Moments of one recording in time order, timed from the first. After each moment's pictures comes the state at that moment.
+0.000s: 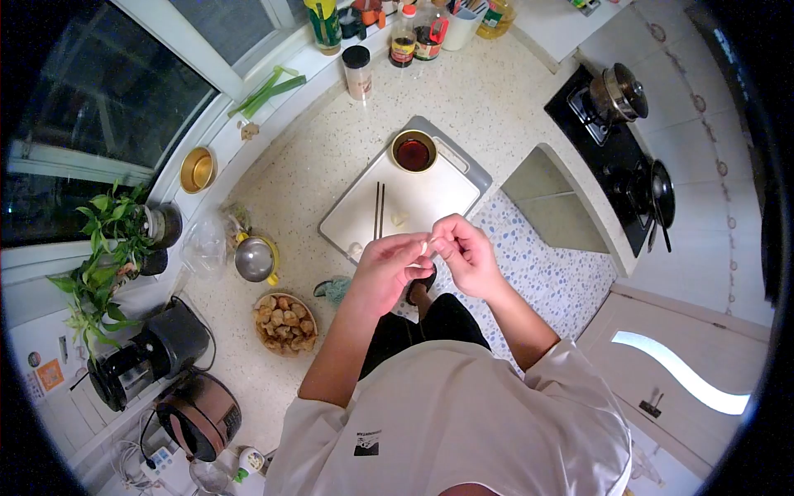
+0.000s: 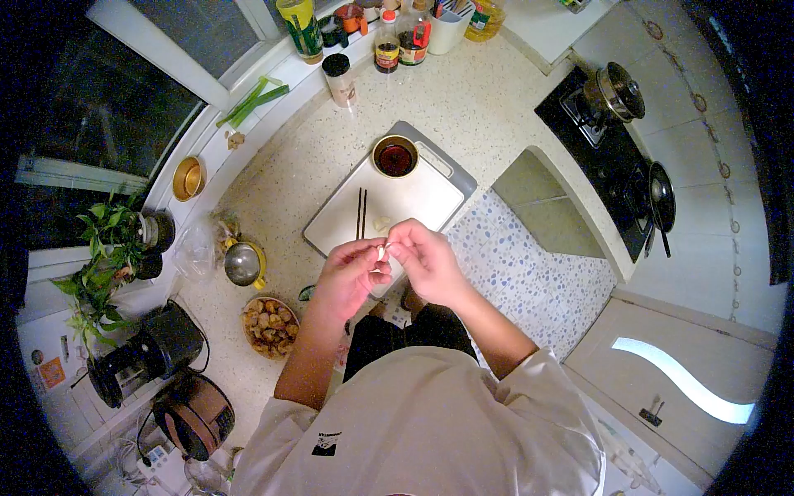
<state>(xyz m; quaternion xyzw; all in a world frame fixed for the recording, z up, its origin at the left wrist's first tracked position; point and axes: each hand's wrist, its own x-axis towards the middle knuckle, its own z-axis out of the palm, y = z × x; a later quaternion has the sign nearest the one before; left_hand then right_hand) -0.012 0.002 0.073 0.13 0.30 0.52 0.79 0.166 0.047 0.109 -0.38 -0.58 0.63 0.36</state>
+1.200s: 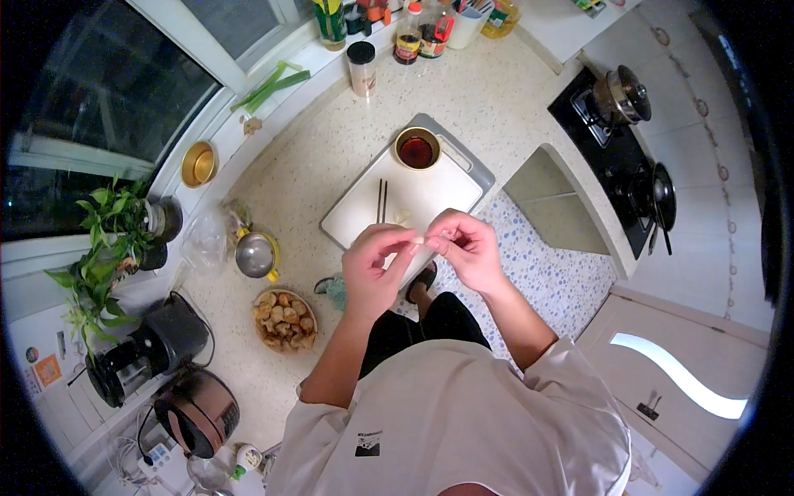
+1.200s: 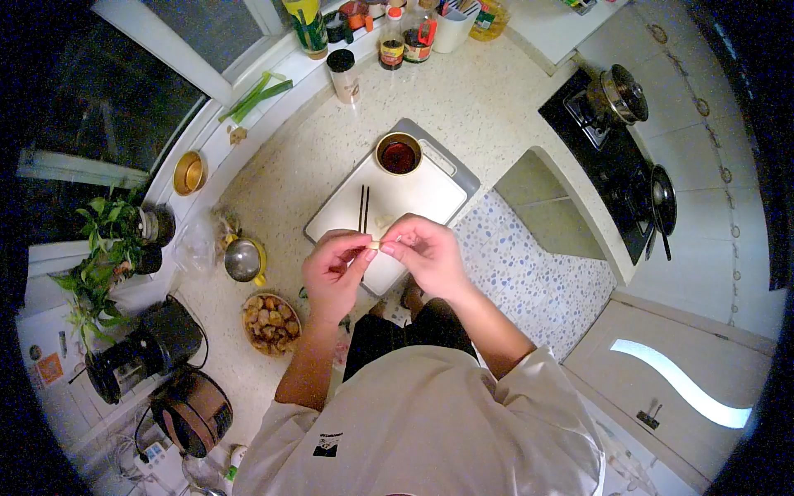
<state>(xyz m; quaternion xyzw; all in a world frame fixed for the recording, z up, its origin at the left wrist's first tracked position) -0.011 -0.001 0.102 0.43 0.50 0.61 0.44 0.156 0.053 0.109 -0.33 -0.53 0.66 0.41</state>
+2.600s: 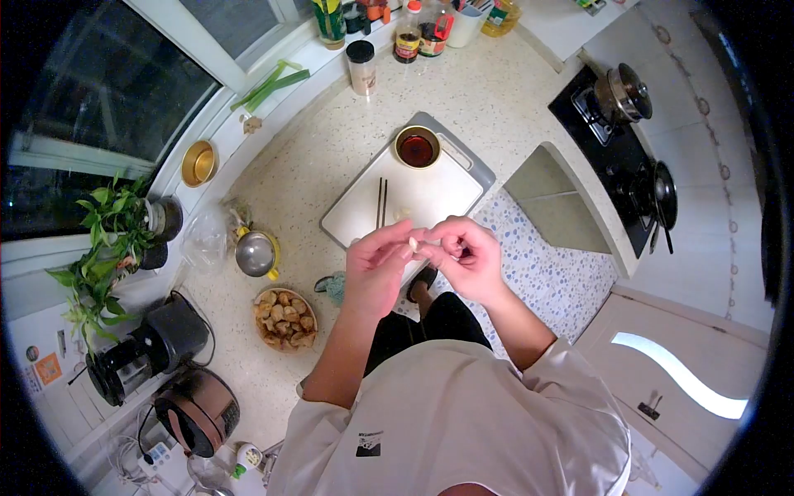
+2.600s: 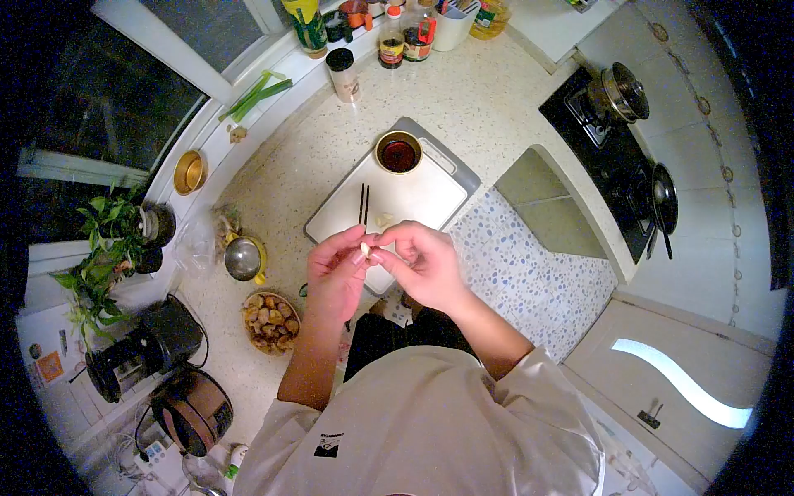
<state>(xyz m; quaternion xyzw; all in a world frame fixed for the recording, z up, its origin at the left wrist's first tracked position) -0.011 -0.006 0.083 0.24 0.25 0.68 0.65 0.153 0.044 0.126 -0.37 -0.66 0.51 0.42</state>
